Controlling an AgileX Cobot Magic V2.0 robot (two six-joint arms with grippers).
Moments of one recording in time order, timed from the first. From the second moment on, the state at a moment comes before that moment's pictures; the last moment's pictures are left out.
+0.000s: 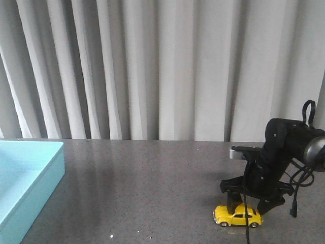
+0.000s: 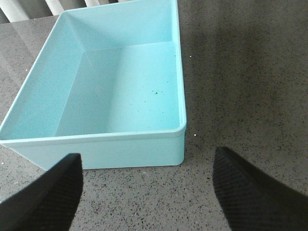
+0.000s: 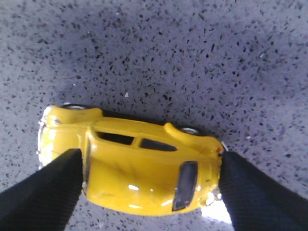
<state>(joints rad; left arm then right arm) -0.02 0.72 -0.77 0.22 0.69 -0.13 0.09 2.15 -1.89 0.14 1.23 -0.01</state>
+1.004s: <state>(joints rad) -0.02 0.72 -0.77 0.22 0.69 -0.13 -0.05 2.16 -1.90 0.14 1.24 -0.11</state>
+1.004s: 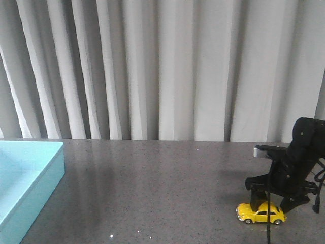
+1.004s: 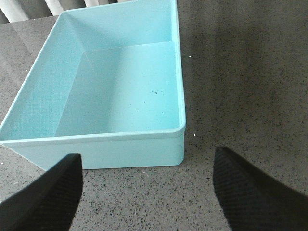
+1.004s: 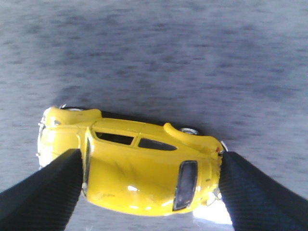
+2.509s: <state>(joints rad) -0.02 0.72 -0.77 0.22 0.69 -0.13 -0.43 2.07 -1.90 0.29 1.23 -0.34</state>
